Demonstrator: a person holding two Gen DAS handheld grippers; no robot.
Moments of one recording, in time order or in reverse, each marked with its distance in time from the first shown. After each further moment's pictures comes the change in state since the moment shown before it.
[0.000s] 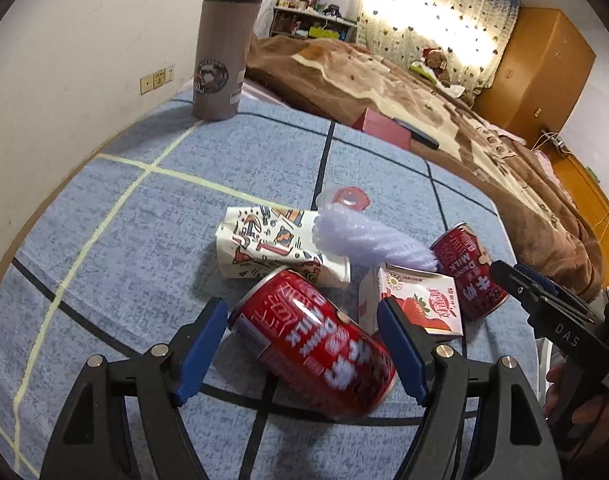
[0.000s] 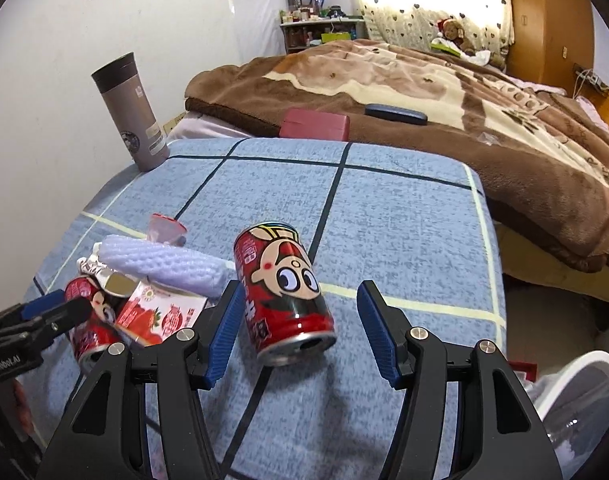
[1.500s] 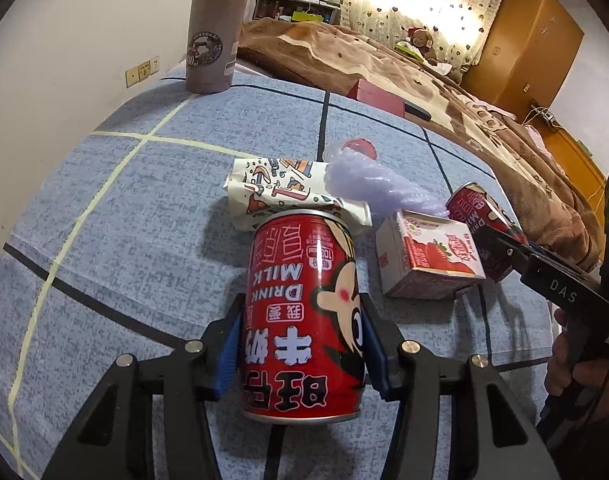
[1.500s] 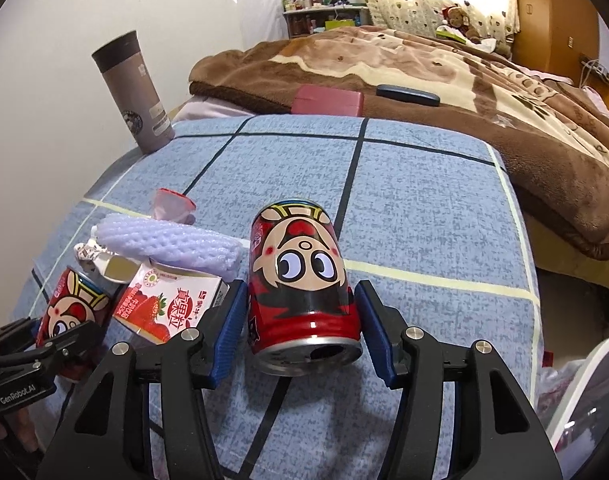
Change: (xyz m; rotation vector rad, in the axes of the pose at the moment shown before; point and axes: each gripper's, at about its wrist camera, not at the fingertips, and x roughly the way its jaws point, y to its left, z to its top) left arm 0.002 0.014 -0.021 0.068 0.049 -0.035; right arm 0.011 0.010 -0.013 0.012 0.029 0.019
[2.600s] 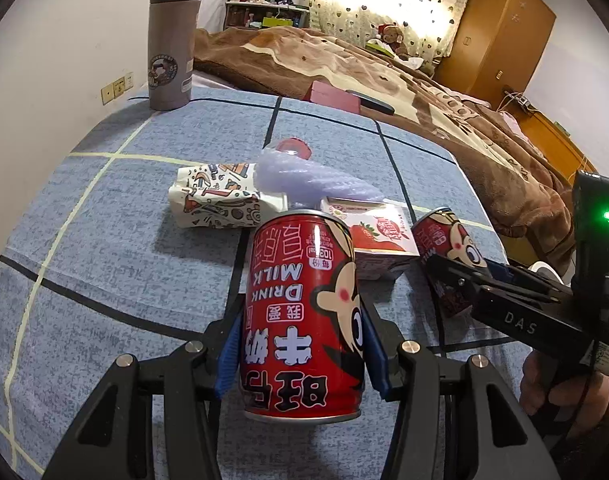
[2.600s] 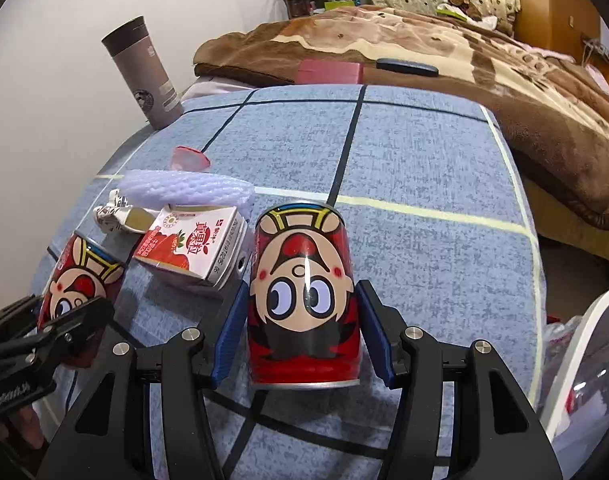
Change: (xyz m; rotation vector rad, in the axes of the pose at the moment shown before) left arm -0.017 -0.038 -0.007 0.080 -0.014 -0.049; right arm 0.000 0.001 -0.020 0.031 0.082 0.042
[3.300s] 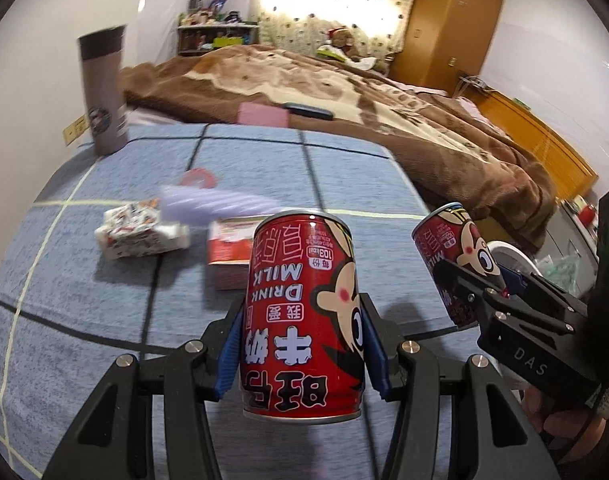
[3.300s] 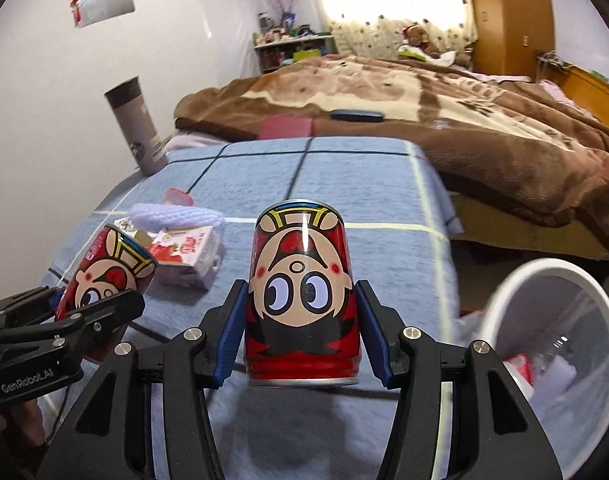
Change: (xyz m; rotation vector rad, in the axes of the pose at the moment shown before) left arm -0.019 -0.072 -0.002 0.143 -0.050 -0.088; right arm -0.075 -0.020 -0.036 0.046 -0.207 -0.115
